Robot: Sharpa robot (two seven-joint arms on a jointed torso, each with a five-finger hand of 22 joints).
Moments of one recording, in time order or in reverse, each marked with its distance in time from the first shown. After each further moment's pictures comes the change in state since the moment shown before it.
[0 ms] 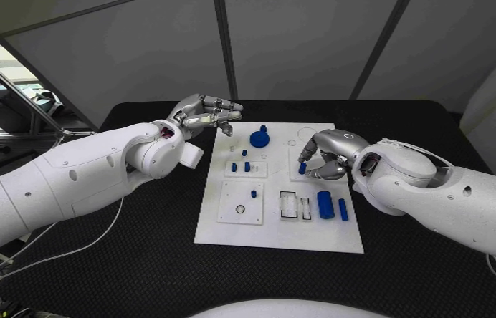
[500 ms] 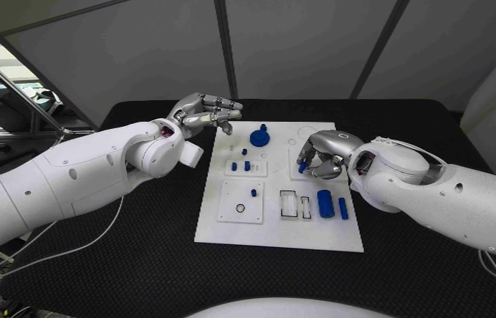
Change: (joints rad) left arm 0.000 -0.001 0.000 -0.001 0.000 0.000 0.000; left_hand 0.000 0.000 0.000 0.000 0.000 0.000 0.000 0.000 0.000 0.000 0.000 0.000 0.000 0.000 0.000 -0.004 0.000 0.000 0.000 0.000 0.000 0.000; right arm 0.000 0.028 0.000 -0.030 -0.004 0.041 0.000; right_hand -0.006 0.045 0.086 0.027 0.000 0.019 0.019 0.000 0.002 0.147 -0.033 0.016 0.002 0.013 -0.020 0.074 0.086 0.000 0.042 -0.023 0.086 0.010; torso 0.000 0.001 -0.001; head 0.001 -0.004
